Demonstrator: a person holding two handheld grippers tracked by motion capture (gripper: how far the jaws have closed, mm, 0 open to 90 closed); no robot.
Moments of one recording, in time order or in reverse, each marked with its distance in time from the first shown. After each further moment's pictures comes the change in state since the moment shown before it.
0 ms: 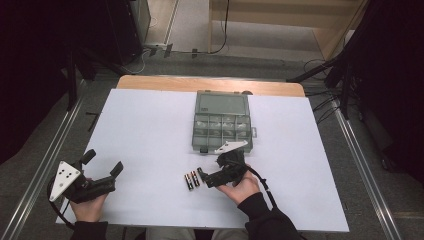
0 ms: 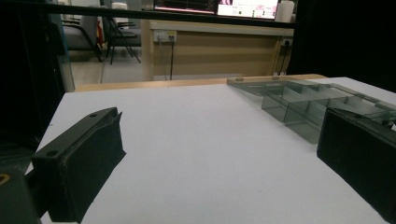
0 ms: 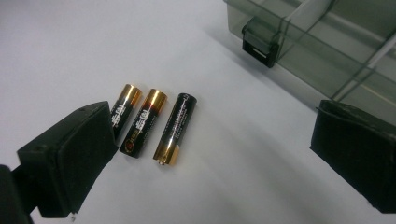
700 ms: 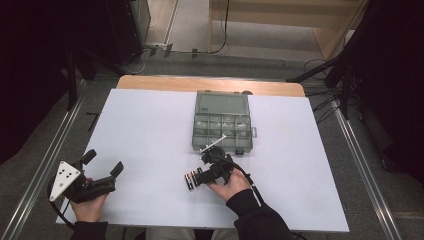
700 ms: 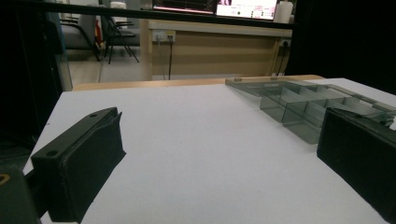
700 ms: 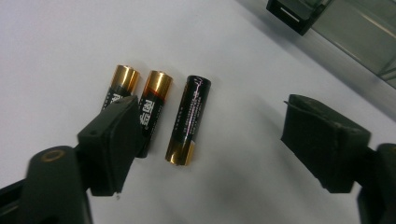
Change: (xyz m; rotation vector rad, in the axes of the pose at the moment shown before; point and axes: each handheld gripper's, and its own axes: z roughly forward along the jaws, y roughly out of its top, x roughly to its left) left arm 0.000 0.000 0.001 0.004 -0.007 -0.009; right arm 0.019 0.024 0.024 0.255 -0.069 0.033
